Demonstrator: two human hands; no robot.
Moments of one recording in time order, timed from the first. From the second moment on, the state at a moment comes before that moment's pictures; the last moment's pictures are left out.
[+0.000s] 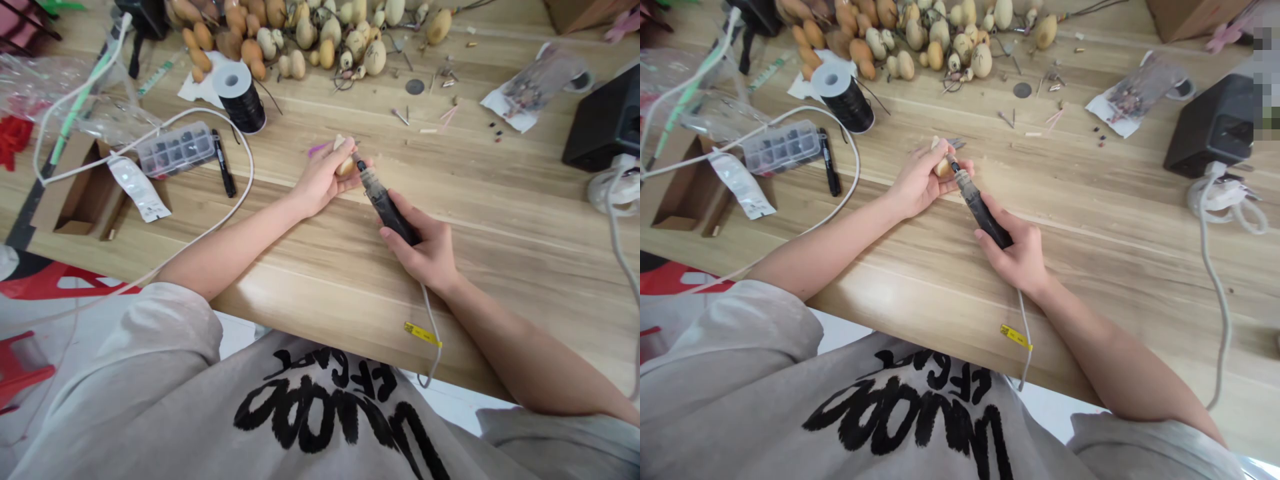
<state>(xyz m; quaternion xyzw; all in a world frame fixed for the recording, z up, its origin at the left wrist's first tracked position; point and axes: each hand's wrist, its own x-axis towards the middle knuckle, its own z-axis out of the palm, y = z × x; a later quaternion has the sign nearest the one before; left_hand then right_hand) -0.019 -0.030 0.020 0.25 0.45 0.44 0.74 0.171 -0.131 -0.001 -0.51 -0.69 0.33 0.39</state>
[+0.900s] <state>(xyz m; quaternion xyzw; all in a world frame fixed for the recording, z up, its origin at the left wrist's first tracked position) -0.020 -0.029 0.018 0.25 0.44 0.44 0.74 0.170 -0.132 0.001 -0.51 -0.70 0.32 0.39</state>
